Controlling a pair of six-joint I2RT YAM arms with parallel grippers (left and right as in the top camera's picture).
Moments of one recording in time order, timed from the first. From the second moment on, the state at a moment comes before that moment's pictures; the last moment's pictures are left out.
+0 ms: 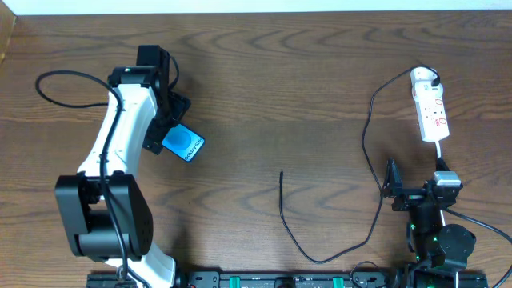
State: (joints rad) left arm 0.00 1.80 1.43 -1.11 -0.11 -1.07; right arm -0.19 0.01 0.01 -0.05 -0.21 0.06
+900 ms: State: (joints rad) left arm 0.00 1.97 1.43 -0.99 -0.10 -0.96; right arm -0.19 0.01 0.01 -0.05 -0.21 0.06
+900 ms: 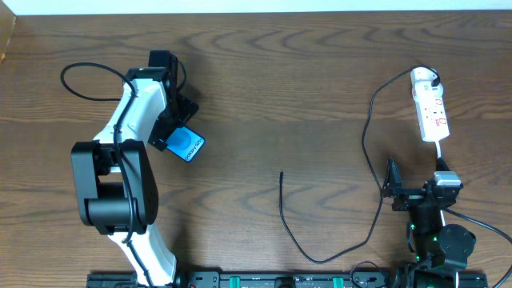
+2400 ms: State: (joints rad) left arm 0.03 2.00 1.43 -0.97 -0.03 -0.84; right arm -0.19 0.01 0.01 -0.05 -0.21 0.06
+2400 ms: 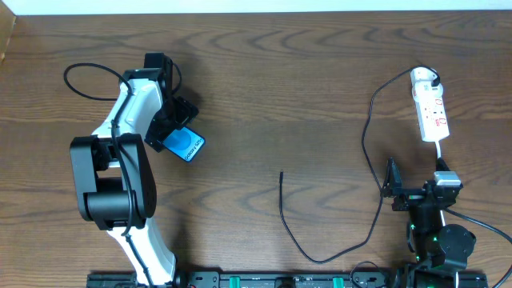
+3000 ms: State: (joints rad) left arm 0.03 1.83 1.28 -0.92 -0.03 -0.81; right arm -0.19 0.01 0.01 -0.05 -0.21 0.06
